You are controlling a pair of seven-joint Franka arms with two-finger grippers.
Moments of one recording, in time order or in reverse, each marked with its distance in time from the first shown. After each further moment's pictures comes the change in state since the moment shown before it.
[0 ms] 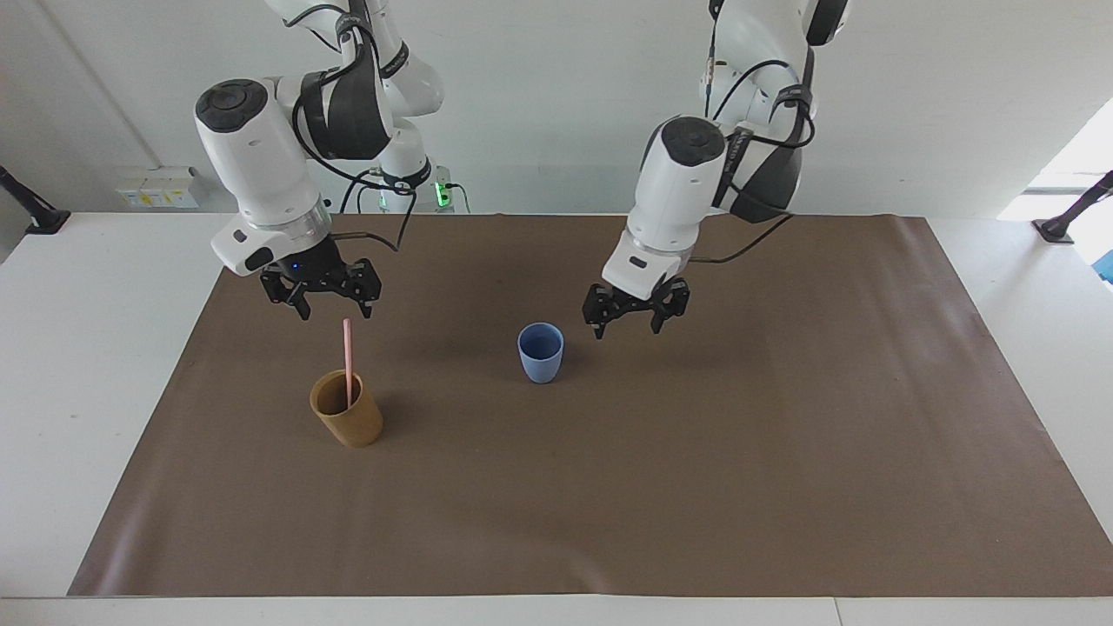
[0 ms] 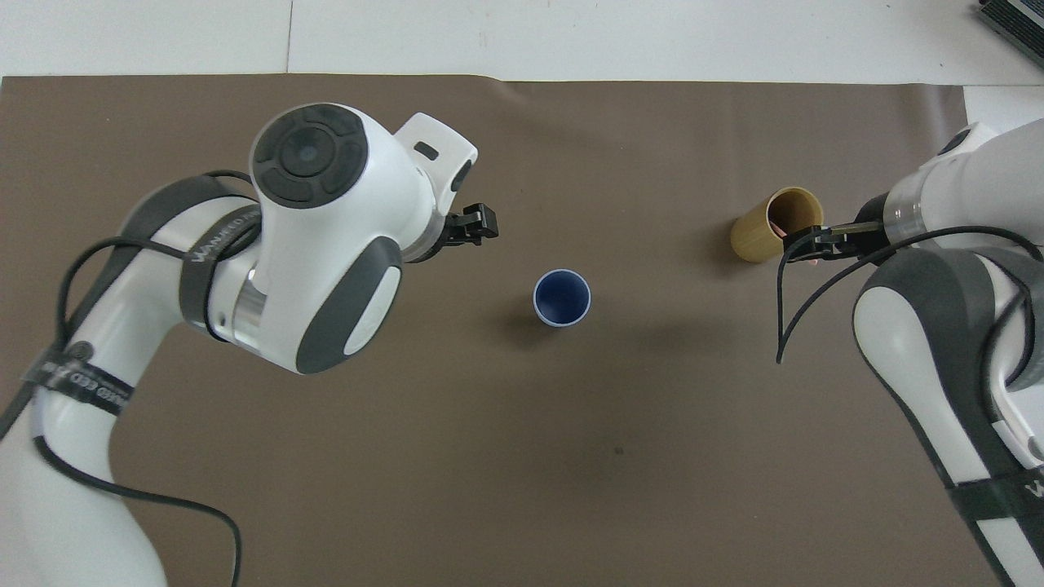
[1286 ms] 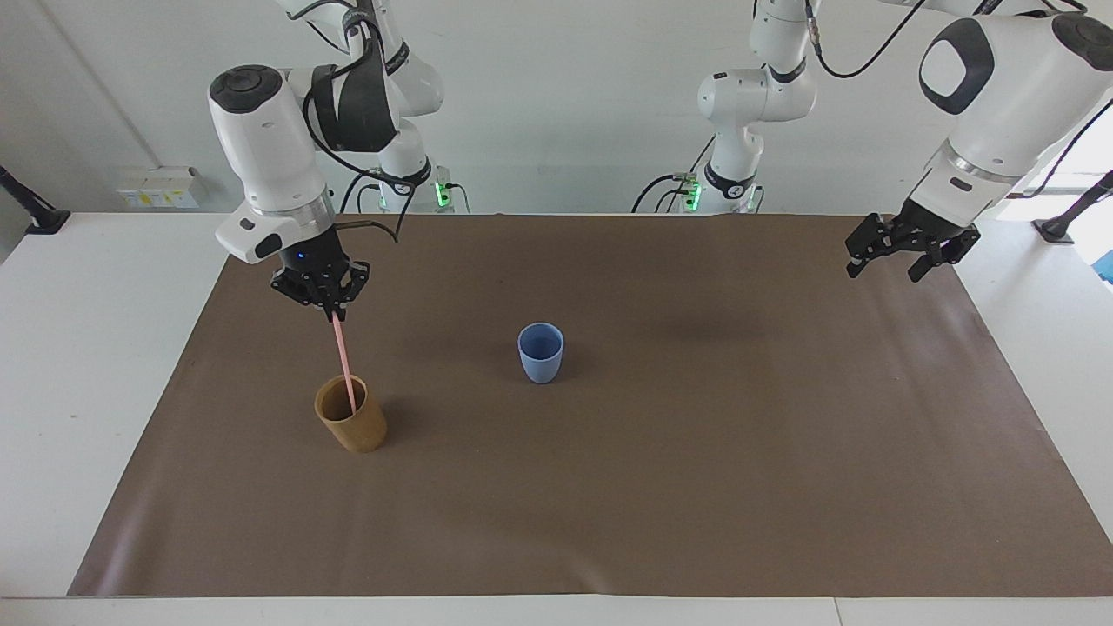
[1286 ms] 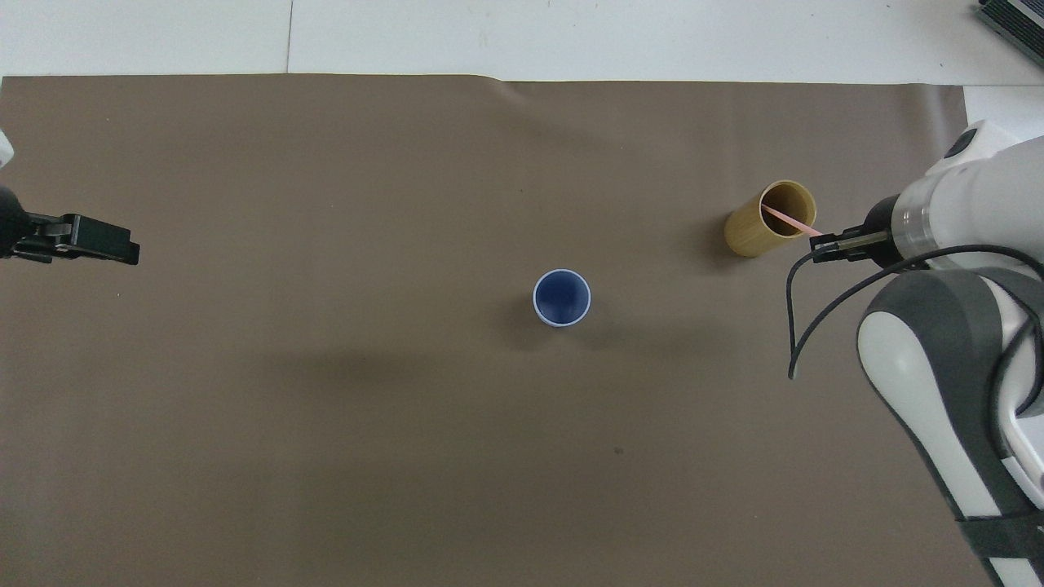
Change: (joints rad) left arm 0.481 -0.257 0.008 -0.073 0.001 -0.298 0.675; right arm 0.010 -0.056 -0.001 0.024 -0.039 -0.038 -0.063
